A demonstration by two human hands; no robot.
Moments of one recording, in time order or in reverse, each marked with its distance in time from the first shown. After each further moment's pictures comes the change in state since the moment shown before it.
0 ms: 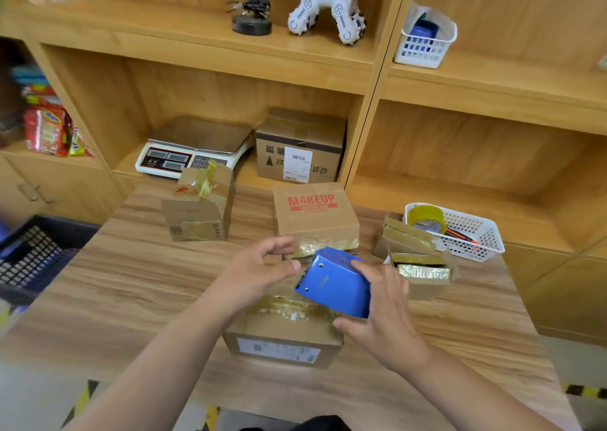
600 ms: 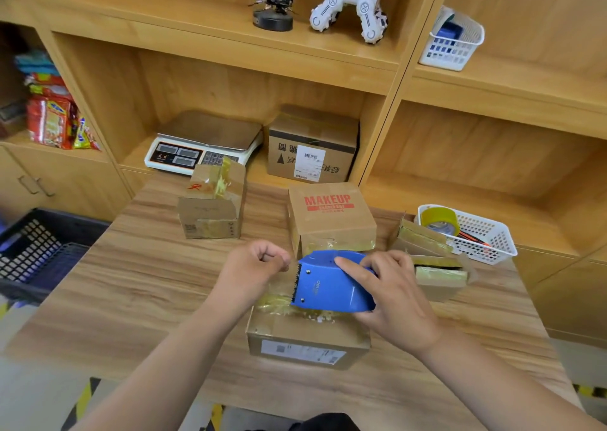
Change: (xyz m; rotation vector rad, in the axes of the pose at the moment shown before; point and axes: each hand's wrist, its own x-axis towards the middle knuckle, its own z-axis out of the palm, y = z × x) left_hand 0.003 -0.020 -0.038 -0.005 0.249 -0.029; right_hand 0.044 -0.036 0.001 -0.247 -0.038 -0.273
